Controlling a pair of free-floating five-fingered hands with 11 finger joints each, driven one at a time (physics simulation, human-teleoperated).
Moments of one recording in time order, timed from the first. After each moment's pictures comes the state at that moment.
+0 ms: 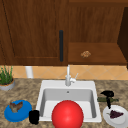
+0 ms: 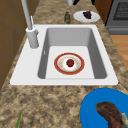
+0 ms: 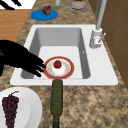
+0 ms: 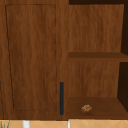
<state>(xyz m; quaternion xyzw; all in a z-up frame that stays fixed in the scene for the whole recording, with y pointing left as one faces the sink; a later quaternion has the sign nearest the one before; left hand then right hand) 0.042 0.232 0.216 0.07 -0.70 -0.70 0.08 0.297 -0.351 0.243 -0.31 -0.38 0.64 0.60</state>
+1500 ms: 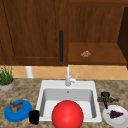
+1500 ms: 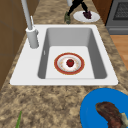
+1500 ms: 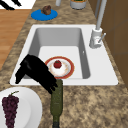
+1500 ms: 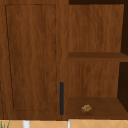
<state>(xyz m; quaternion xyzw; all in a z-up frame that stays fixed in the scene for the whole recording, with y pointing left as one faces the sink) 0.042 0.232 0.216 0.07 -0.70 -0.70 0.08 0.363 -0.332 0.177 -0.32 -0.22 0.63 0.67</state>
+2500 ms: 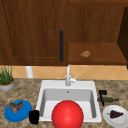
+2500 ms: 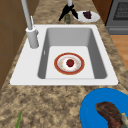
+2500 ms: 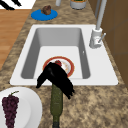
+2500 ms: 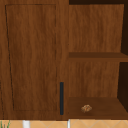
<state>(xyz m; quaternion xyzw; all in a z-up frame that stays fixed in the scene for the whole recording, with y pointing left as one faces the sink) 0.042 0.232 0.216 0.07 -0.70 -0.70 0.08 0.436 -0.323 0.130 -0.34 -0.21 0.62 0.68</state>
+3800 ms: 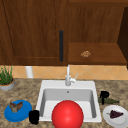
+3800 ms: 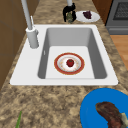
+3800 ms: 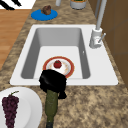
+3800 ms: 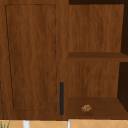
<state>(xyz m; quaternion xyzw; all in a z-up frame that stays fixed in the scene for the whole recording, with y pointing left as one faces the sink) 0.042 0.232 0.216 0.07 -0.70 -0.70 0.08 0.413 -0.349 0.109 -0.39 -0.36 0.54 0.65</state>
